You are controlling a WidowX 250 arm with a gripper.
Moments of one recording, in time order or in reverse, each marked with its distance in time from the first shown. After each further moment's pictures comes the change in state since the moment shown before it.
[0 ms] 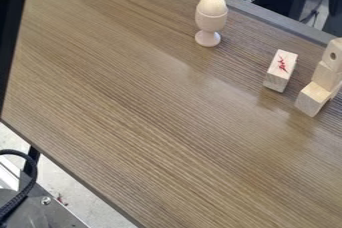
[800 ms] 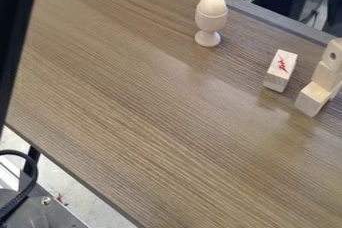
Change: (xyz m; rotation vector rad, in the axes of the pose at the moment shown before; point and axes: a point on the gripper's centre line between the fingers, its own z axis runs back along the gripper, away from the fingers) arm -0.008 -0.004 -0.022 -0.009 0.064 0.011
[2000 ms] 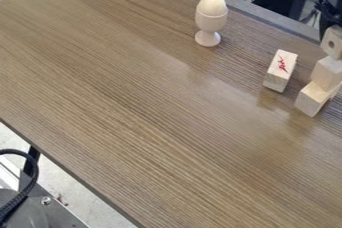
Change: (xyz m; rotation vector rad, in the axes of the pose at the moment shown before) arm -0.015 0.014 0.003 0.051 -0.233 0.071
